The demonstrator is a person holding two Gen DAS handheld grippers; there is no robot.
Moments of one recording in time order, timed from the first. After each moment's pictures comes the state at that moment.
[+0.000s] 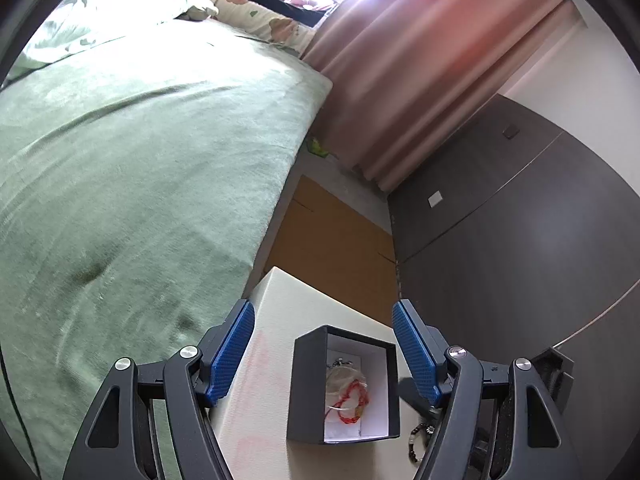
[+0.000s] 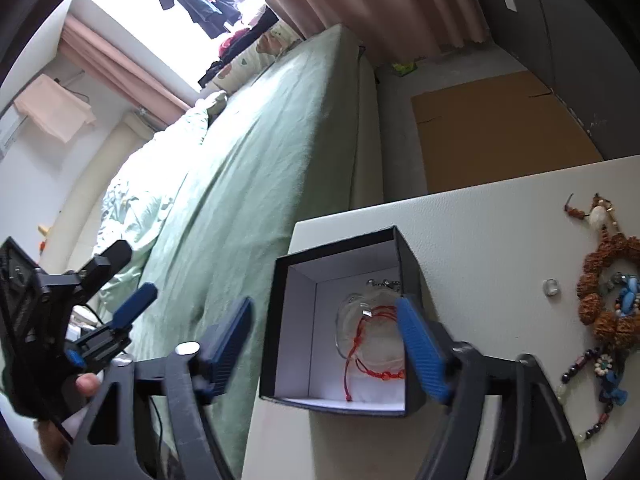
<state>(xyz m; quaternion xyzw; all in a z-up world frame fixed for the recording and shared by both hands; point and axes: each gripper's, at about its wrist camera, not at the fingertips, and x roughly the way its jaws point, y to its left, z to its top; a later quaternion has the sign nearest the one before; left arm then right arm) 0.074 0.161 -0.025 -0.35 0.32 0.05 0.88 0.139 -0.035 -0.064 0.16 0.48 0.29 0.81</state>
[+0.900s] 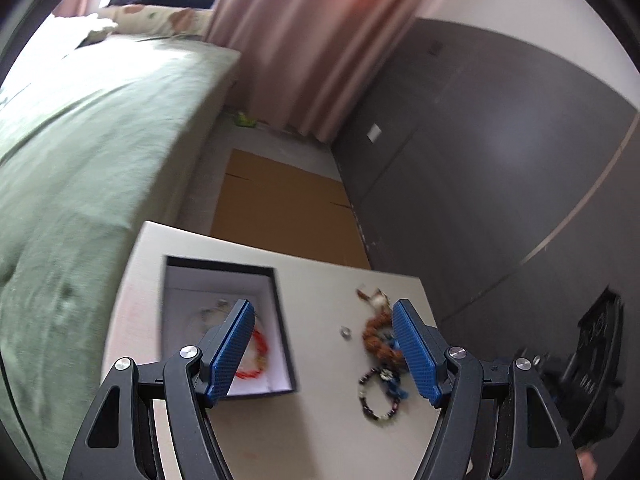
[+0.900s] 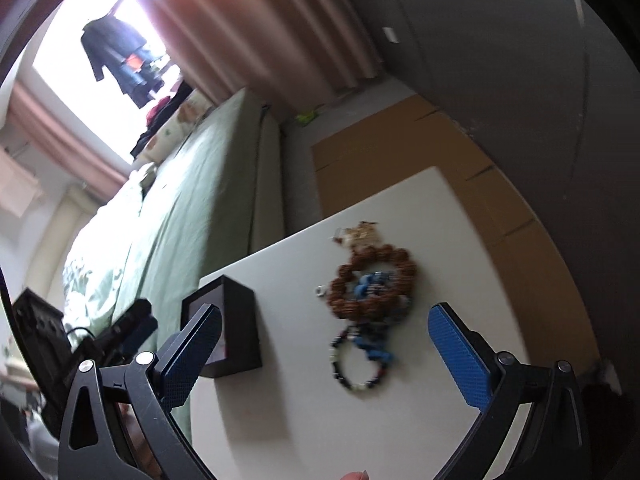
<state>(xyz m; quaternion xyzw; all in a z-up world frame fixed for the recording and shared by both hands) 0.099 0.001 -0.024 -0.23 0.36 -0.07 0.90 0.100 -0.225 -0.019 0.22 0.45 0.13 0.86</state>
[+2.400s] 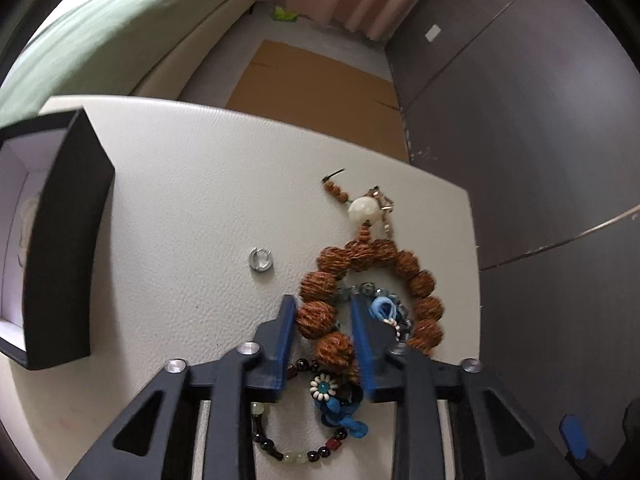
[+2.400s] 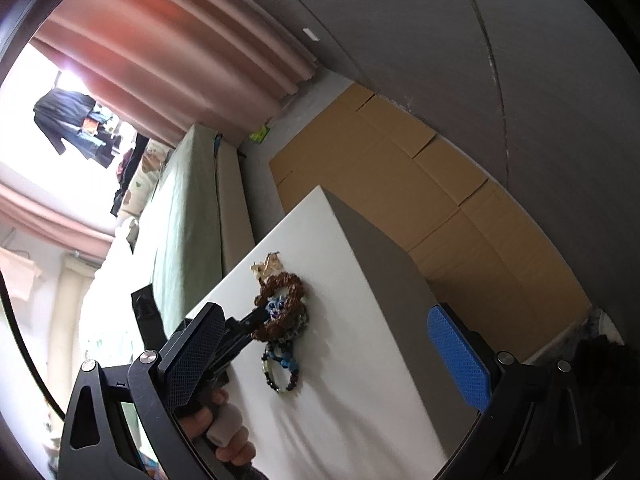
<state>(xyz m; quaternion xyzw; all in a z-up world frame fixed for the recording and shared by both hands) 0.205 -0.126 -0.136 -0.24 0.54 0.02 0.80 0.096 -0.347 -0.036 0.32 0.47 0.08 0.82</state>
